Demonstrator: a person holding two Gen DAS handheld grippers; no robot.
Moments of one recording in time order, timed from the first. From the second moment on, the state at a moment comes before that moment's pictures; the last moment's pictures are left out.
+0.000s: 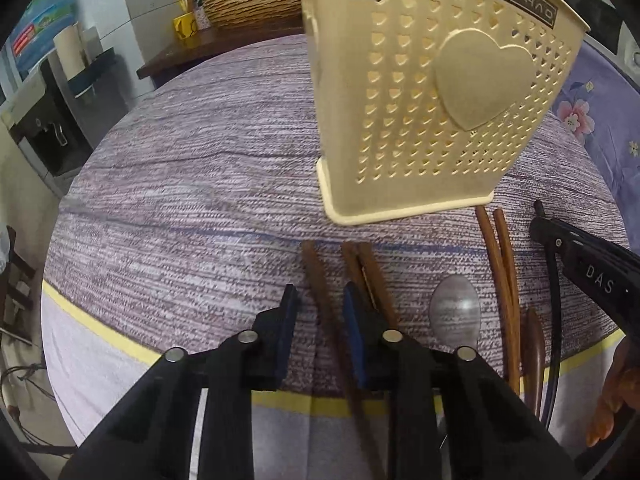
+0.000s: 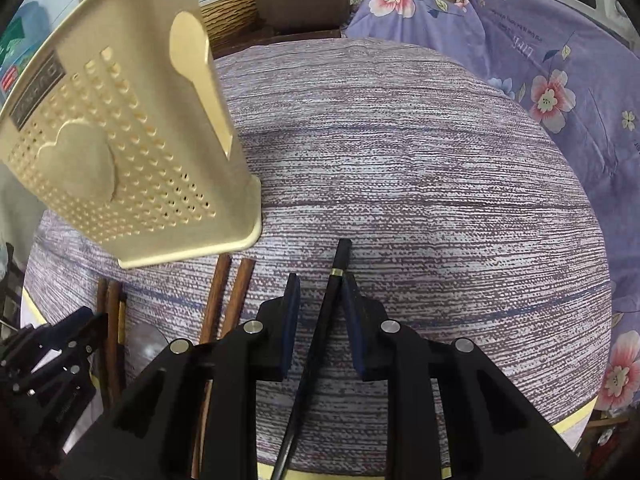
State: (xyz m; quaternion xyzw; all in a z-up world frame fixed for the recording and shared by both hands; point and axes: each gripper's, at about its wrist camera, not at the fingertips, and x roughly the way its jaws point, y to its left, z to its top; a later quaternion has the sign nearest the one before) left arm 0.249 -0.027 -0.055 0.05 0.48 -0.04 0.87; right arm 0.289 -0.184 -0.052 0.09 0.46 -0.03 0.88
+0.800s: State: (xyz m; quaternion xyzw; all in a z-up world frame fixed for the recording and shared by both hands) left arm 0.253 0.013 -0.008 -0.05 0.42 -0.09 0.90; right arm 0.279 -0.228 -0.007 0.21 0.39 0.03 0.90
